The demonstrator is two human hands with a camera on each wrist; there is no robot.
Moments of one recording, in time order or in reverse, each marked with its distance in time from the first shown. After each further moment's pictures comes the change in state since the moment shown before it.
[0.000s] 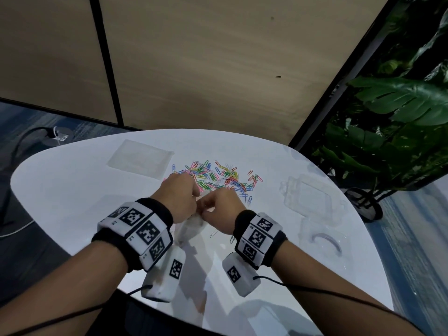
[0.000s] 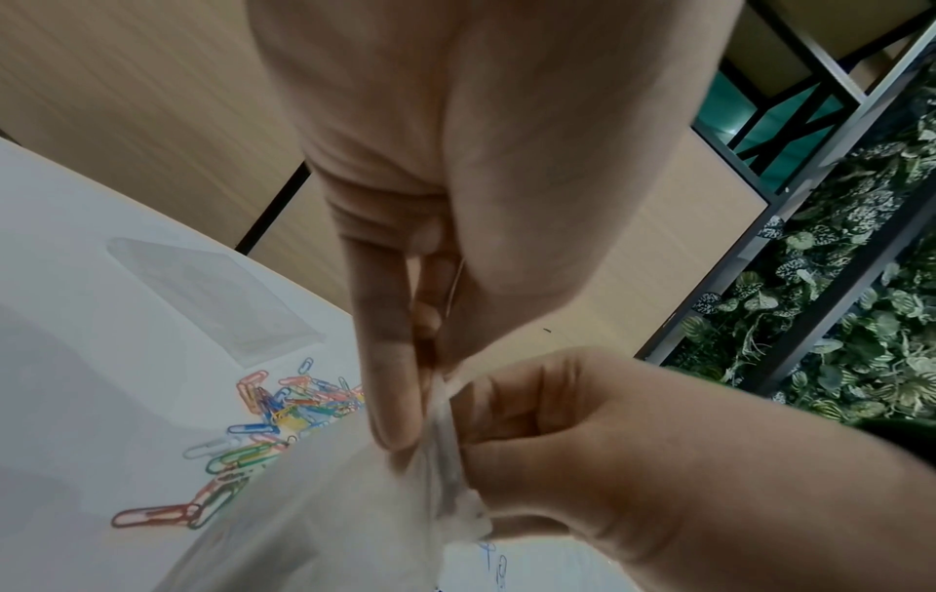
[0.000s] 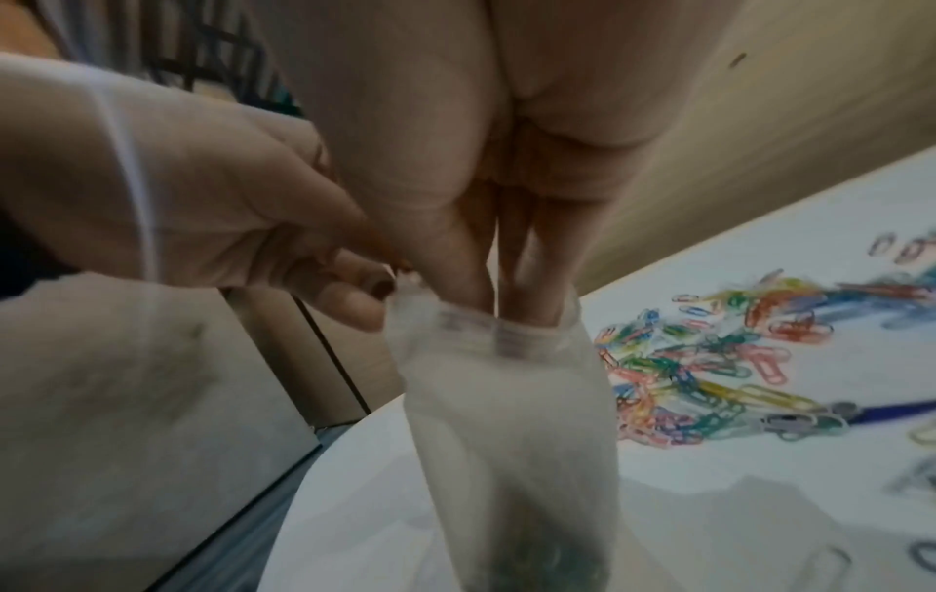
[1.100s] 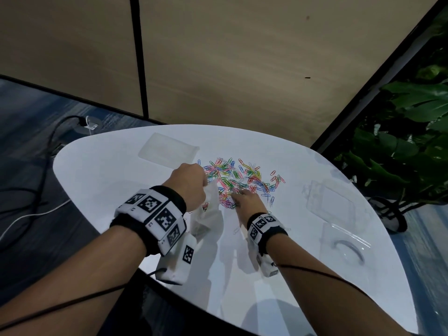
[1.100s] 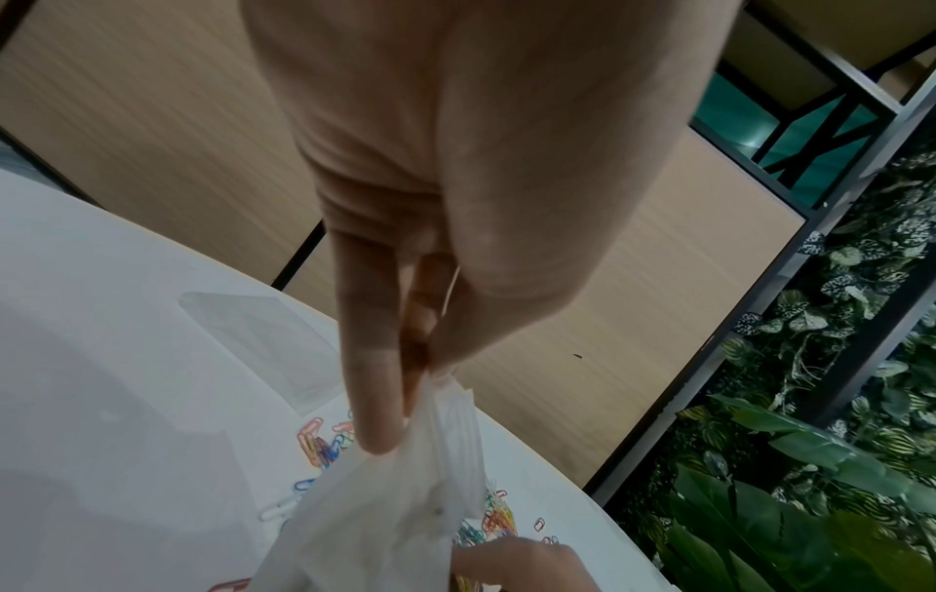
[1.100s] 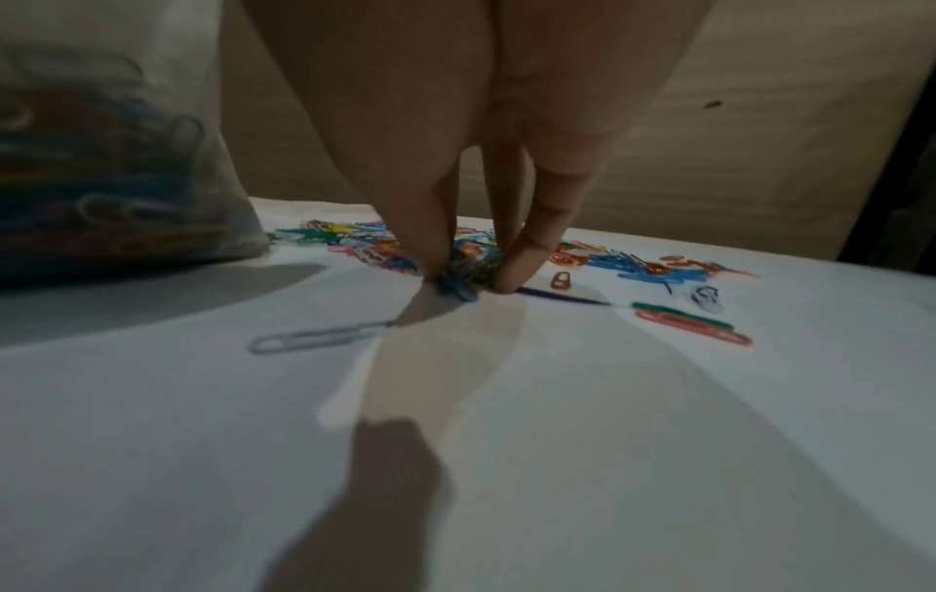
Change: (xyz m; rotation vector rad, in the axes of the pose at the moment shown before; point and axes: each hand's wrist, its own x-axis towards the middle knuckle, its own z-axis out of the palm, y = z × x) left_hand -0.005 -0.032 -0.026 0.064 0.026 -0.062; right_hand 0.064 0.094 0.053 -0.564 0.111 0.098
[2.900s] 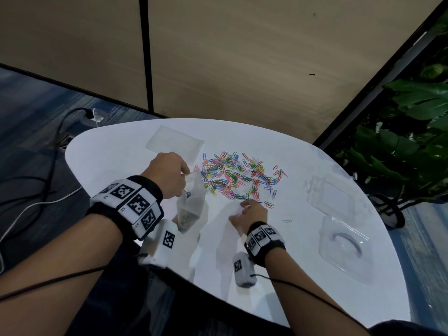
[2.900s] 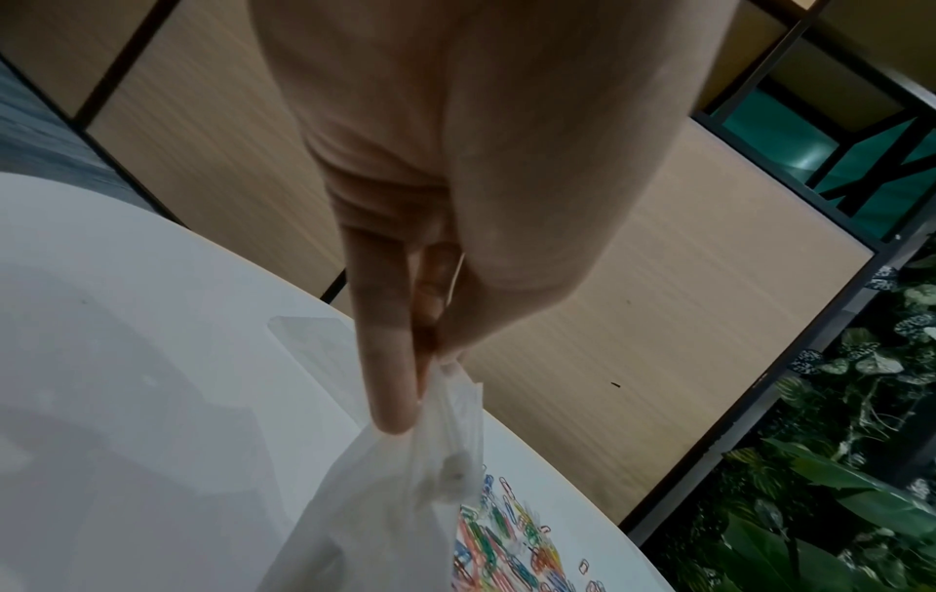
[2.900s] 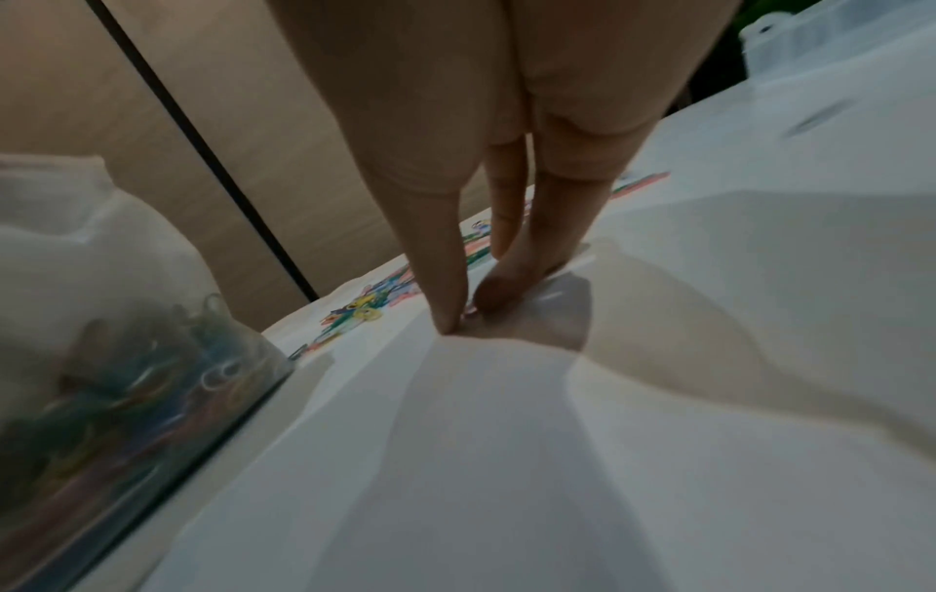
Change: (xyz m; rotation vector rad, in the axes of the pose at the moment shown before) left_hand -0.008 -0.048 -0.018 -0.141 0.084 -0.099; right_hand -0.053 -0.028 -0.002 0.594 -0.042 0.562
